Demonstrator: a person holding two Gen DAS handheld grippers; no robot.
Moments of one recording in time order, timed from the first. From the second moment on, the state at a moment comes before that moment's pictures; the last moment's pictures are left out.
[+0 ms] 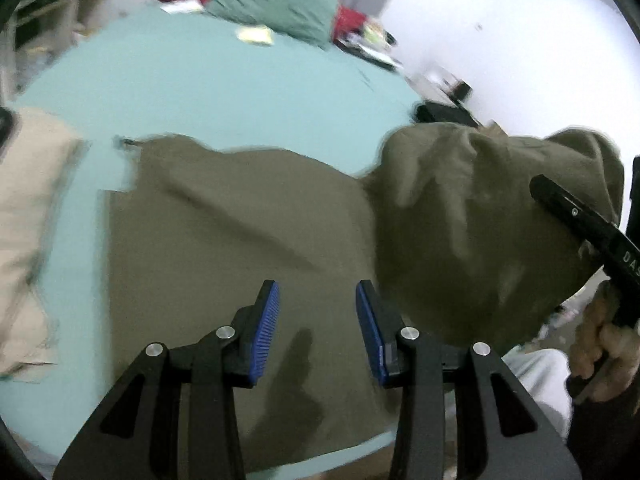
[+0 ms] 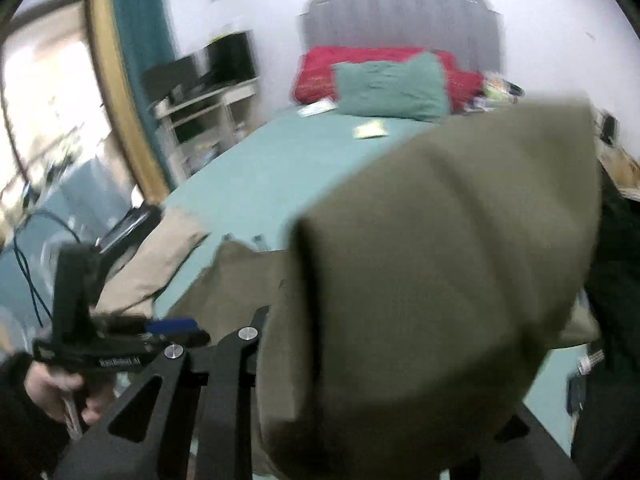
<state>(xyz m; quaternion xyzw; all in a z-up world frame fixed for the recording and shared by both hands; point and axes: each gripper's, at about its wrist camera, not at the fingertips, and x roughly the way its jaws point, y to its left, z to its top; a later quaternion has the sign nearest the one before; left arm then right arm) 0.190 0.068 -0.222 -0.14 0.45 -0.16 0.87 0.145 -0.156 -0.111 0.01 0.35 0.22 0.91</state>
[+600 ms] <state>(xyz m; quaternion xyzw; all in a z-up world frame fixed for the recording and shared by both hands) 0.161 0.238 -0.257 -0.27 0.41 -0.06 0.87 0.099 0.083 -0.268 -0.18 0.49 0.39 0.76</state>
